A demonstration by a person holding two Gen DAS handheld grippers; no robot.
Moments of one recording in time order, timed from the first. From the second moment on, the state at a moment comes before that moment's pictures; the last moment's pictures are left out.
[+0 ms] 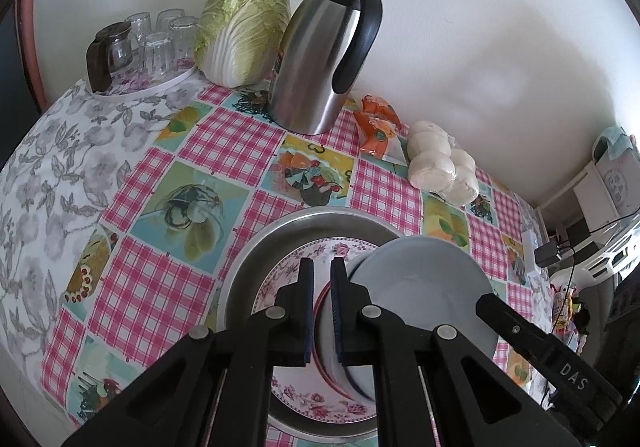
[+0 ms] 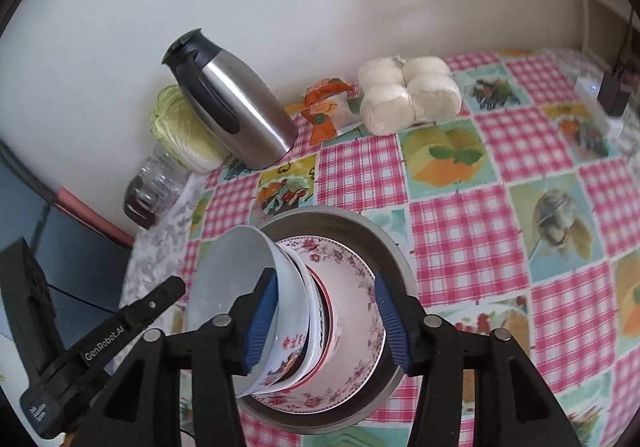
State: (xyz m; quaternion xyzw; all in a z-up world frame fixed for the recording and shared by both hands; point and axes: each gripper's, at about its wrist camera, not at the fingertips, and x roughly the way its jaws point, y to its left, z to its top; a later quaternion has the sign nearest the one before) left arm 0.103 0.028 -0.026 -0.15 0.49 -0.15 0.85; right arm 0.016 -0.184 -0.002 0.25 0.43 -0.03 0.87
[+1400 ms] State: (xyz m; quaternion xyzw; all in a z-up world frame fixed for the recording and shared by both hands) left arm 0.065 0.061 -0.017 -0.11 0.45 -0.09 0.88; right arm -0.007 -0.140 -0.001 0.12 0.43 -0.07 0.89
